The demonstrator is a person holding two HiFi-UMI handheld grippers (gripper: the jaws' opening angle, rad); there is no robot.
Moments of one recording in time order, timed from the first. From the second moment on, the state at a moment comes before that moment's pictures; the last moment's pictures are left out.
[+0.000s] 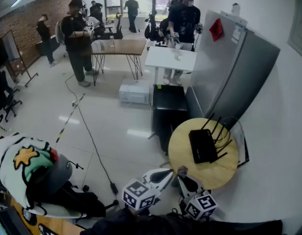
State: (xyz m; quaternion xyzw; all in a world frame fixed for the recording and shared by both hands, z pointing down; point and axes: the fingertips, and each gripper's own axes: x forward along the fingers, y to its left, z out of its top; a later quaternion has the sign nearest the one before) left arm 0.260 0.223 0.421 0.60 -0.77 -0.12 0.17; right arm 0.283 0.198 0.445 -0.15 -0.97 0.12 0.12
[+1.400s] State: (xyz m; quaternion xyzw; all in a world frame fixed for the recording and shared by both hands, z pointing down) left arm -0.075 0.081 0.462 0.68 -0.70 -0.10 0.21; right arm -0.042 0.055 0.497 -0.04 -0.97 0.15 0.16
